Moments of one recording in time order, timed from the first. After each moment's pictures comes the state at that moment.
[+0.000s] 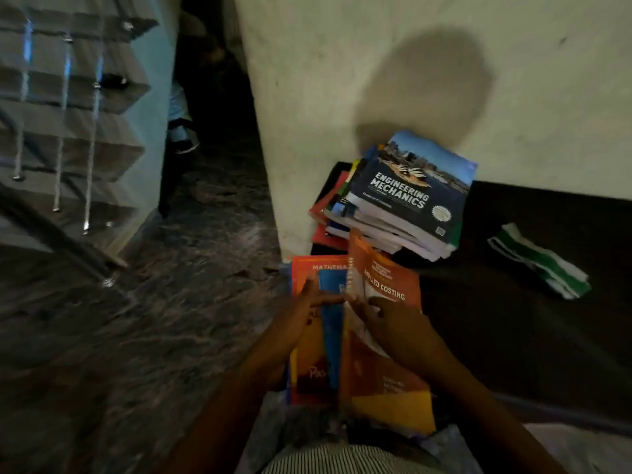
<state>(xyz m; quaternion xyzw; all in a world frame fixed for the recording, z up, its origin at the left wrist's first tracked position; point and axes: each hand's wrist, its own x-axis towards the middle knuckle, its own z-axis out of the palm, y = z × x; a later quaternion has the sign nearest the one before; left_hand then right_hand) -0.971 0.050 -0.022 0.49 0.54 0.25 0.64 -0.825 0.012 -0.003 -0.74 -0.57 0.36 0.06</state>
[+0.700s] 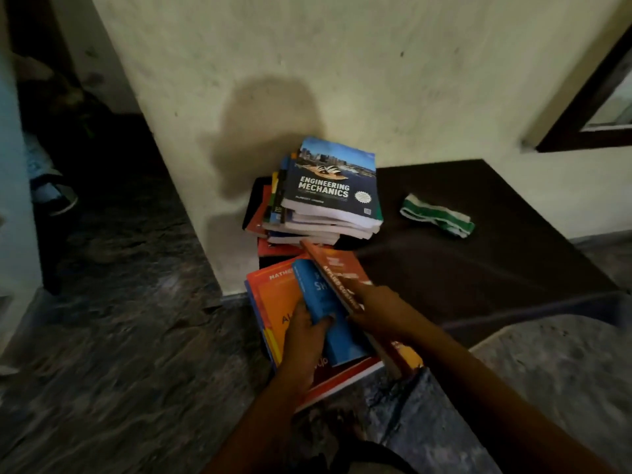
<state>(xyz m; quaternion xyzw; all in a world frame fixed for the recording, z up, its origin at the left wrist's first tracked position) -0.954 0.029 -0.057 0.46 0.45 0.26 0.72 -0.831 -0.013 -0.003 -0.80 -0.51 0.30 0.07</state>
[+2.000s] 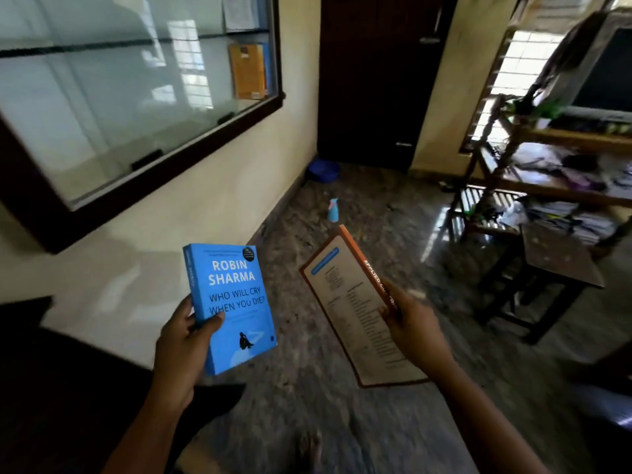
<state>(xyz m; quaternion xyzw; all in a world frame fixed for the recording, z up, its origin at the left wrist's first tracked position) -0.328 -0.265 -0.025 0.73 0.13 0.09 0.66 -0.331 -0.561 -0.013 -0.95 0.05 -0.05 0.32</state>
